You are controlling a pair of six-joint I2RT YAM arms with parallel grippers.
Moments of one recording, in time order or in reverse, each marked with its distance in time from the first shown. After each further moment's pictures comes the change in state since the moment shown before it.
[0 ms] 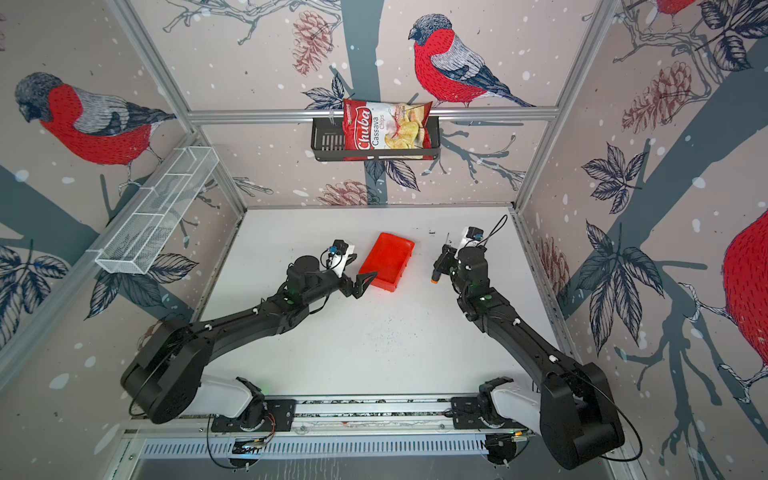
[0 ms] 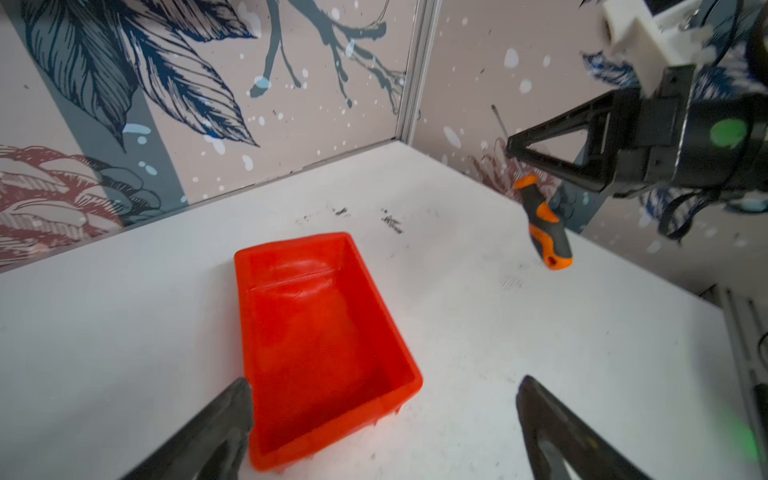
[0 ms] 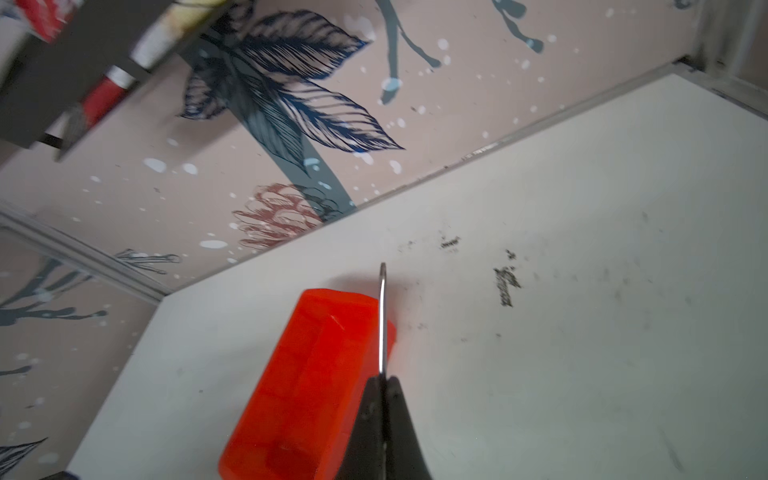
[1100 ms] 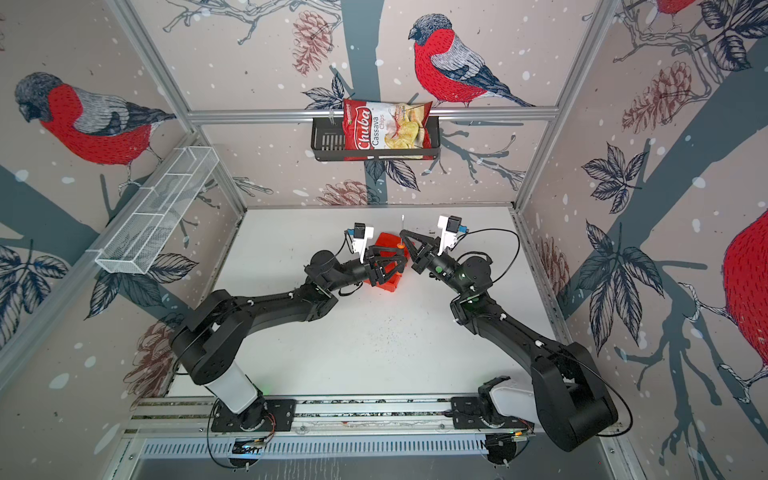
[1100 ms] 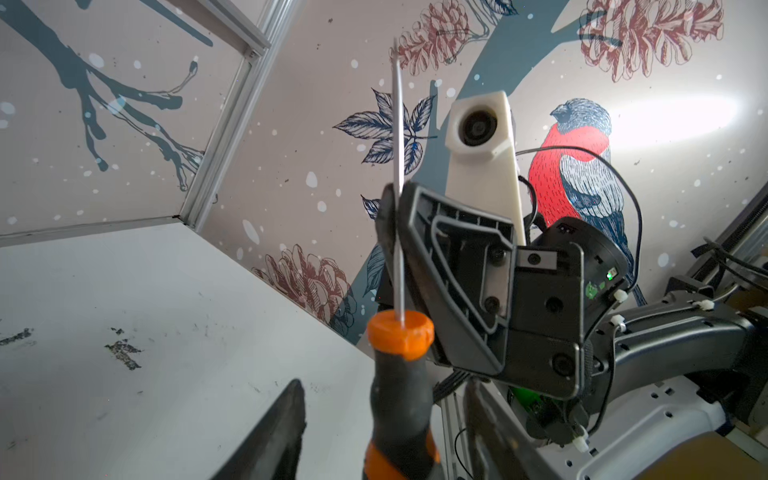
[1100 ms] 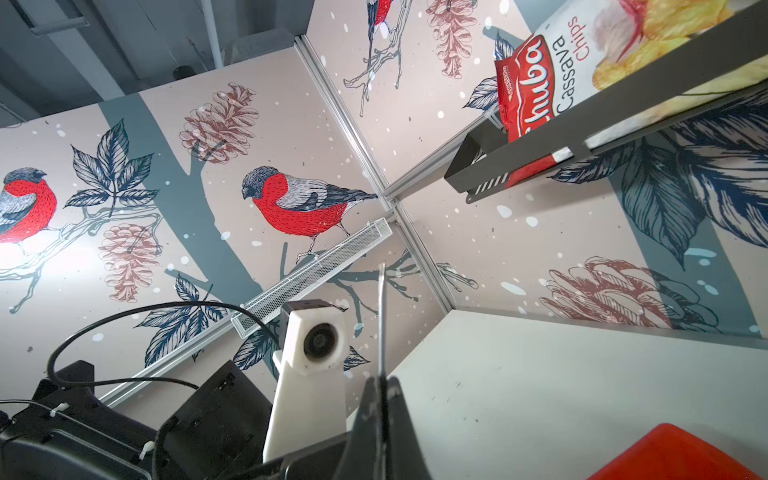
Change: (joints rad) left arm -0.126 0.252 0.190 0.493 0.275 -0.546; right arm 0.098 0.092 -0.043 0.734 -0.565 0.165
